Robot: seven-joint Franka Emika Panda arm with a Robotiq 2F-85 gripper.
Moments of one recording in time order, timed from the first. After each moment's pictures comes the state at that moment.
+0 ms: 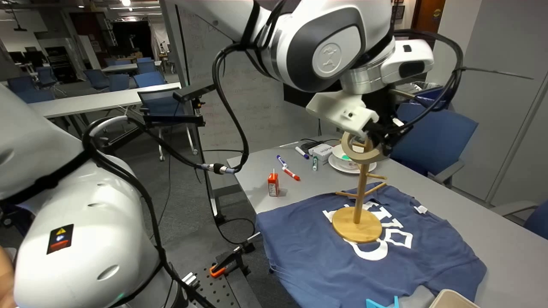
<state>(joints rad) -0.04 -0.39 -0.12 -2.56 -0.01 2.64 -0.06</state>
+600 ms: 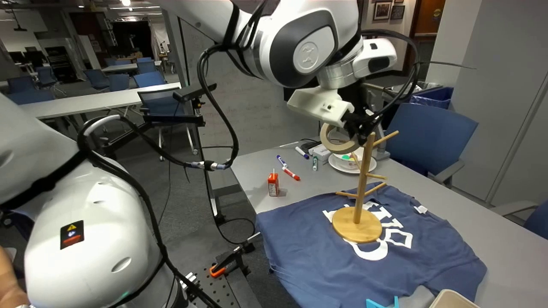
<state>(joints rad) 0.05 -0.42 -0.09 -2.59 -0.01 2.64 -0.06</state>
